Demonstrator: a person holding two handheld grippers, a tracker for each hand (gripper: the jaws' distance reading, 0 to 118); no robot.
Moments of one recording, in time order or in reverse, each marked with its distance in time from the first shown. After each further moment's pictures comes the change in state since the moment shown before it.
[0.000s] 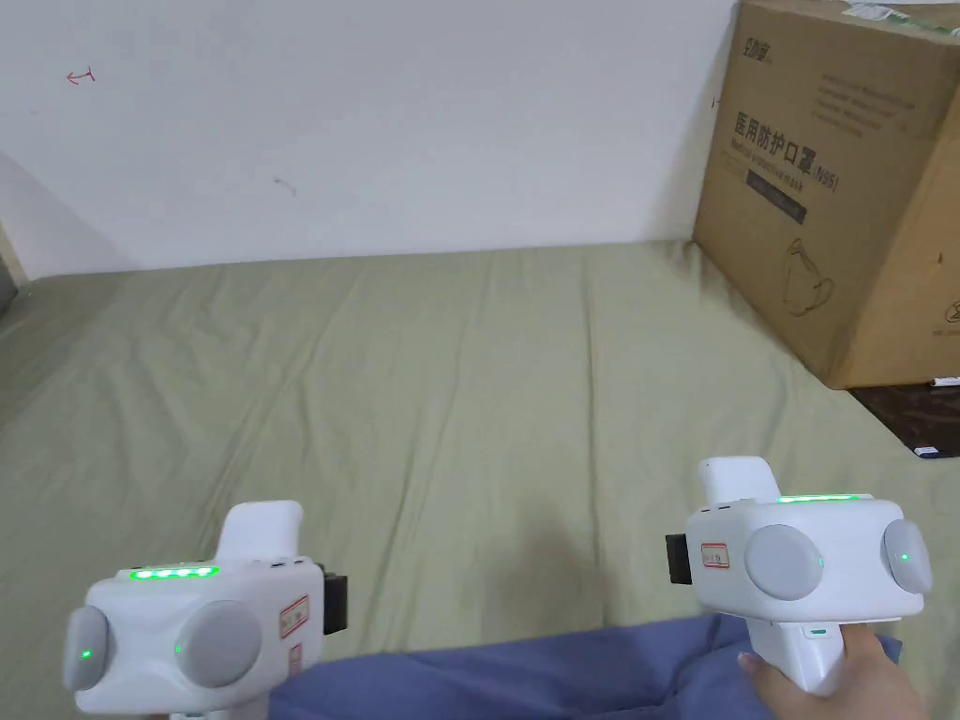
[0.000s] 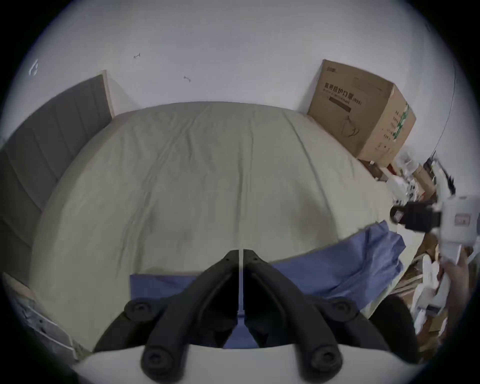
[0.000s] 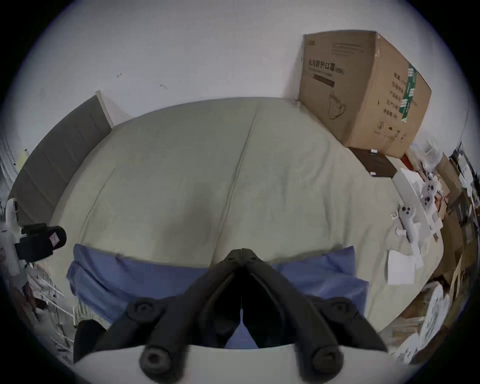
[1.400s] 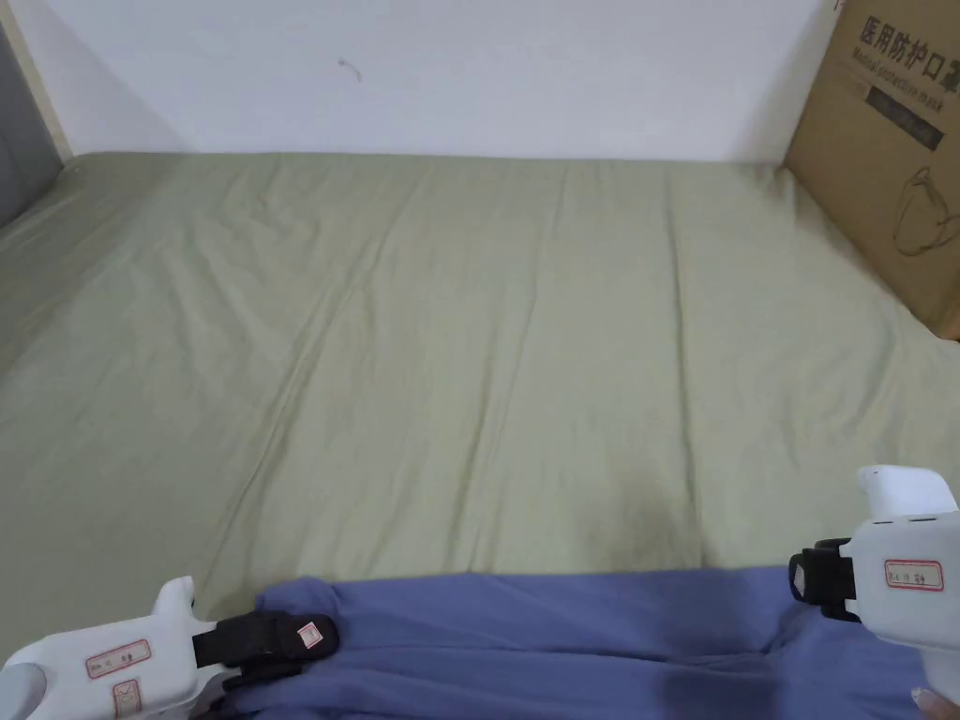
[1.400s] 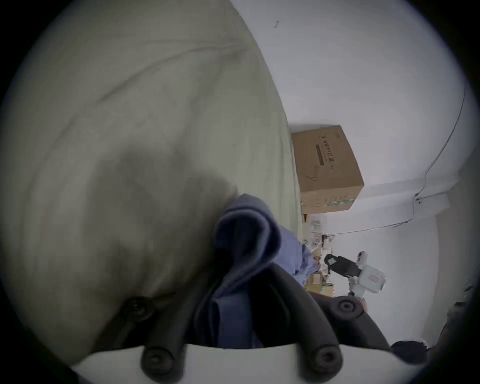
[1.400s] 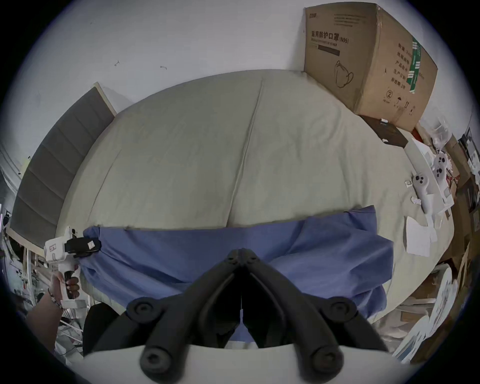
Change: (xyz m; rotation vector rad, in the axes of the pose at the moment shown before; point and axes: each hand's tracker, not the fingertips) left arm -0.242 -0.121 -0.093 -0.193 -0.639 0.709; right arm -0.006 -0.032 0.005 -0.137 0.065 -0.042
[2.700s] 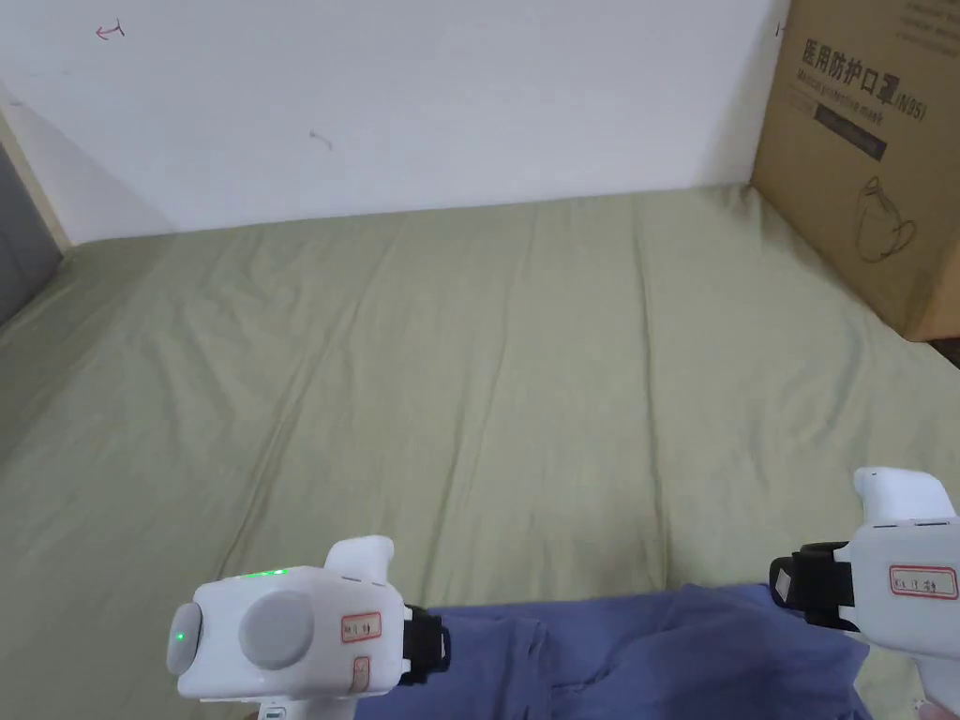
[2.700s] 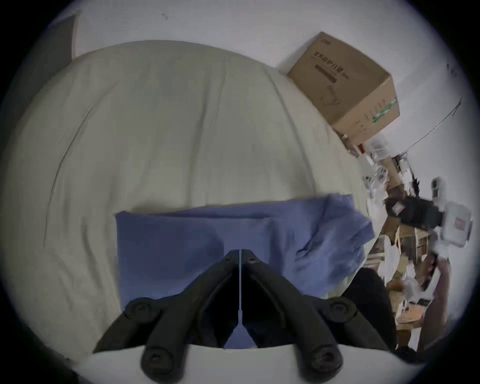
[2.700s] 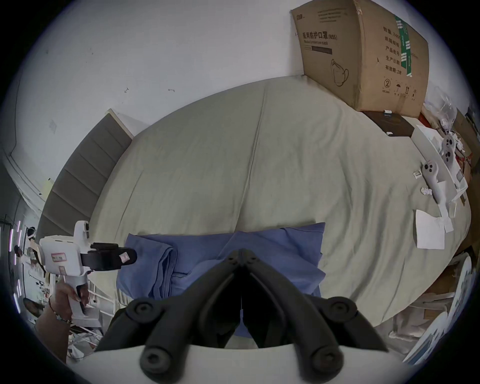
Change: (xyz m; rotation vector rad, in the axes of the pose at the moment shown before) left arm 0.198 -0.061 -0.105 -0.156 0.493 -0.572; right arm 0.036 -0.001 0.030 0.066 0.153 -0.092
